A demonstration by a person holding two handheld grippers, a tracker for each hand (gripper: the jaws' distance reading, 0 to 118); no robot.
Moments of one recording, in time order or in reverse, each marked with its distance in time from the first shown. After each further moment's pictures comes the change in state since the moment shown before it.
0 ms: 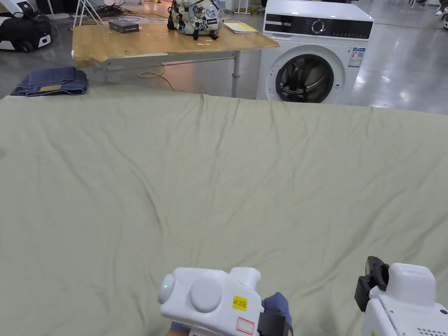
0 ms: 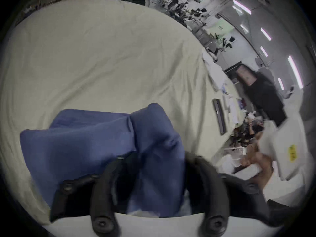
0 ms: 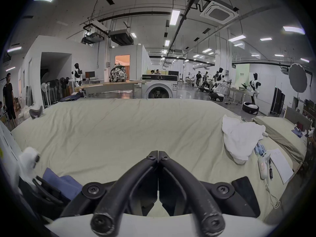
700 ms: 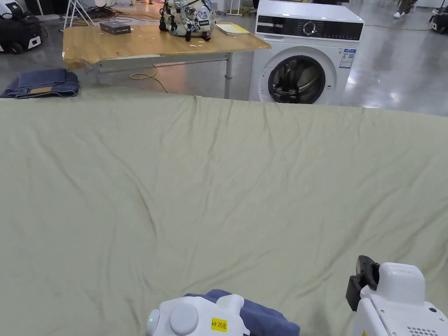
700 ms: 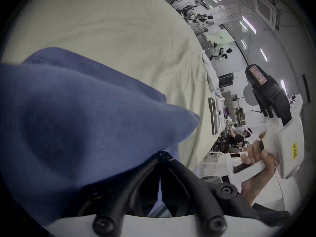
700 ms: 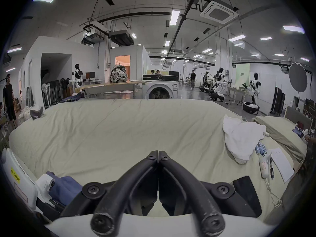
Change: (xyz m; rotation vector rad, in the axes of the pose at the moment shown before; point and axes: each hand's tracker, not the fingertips) left arm -0.056 -0.022 -0.047 -0.030 -0.134 0.148; right arm -0.004 -0.001 0.001 0.004 0.005 -0.005
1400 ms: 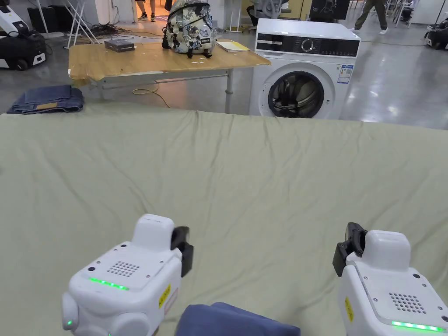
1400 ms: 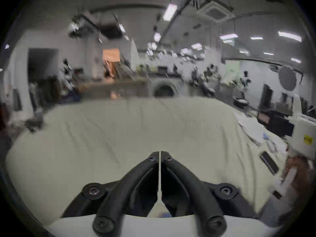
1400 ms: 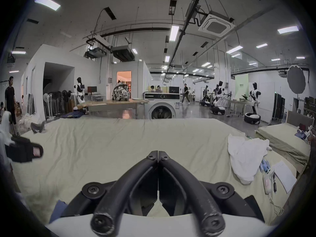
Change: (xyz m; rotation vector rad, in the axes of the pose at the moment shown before) left arm 0.054 -0.008 0.168 0.964 0.652 -0.499; right arm -0.034 0.050 -0.008 0.168 0.014 -0.013
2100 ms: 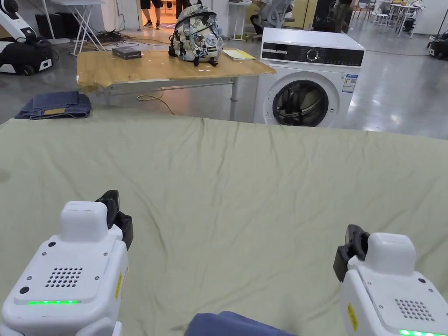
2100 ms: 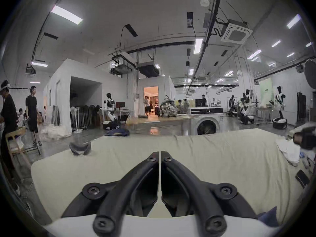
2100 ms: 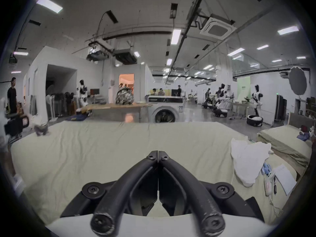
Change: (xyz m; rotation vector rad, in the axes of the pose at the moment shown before) left arm -0.053 0.018 0.026 0.272 0.315 -0.011; right arm -0.016 0.008 0.016 -0.020 0.053 0.020
